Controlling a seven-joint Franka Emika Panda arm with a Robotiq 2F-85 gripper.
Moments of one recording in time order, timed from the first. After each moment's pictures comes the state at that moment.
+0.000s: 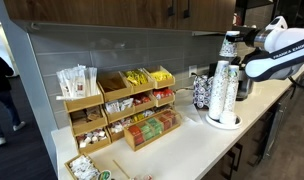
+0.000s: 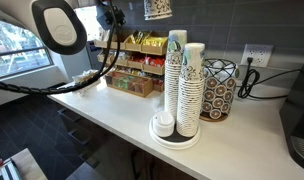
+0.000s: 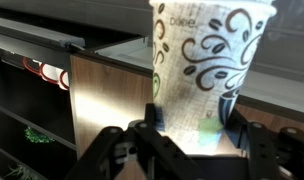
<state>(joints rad) -0.15 -0.33 -0.31 -2.40 -0.14 3.81 -0.08</state>
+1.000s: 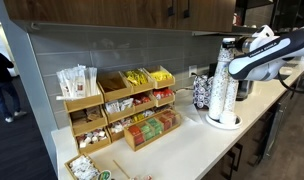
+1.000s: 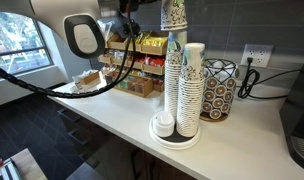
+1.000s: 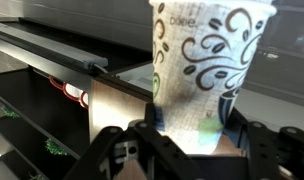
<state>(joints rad) -0.20 -0.16 -0.21 -2.29 0.14 3.83 -0.26</state>
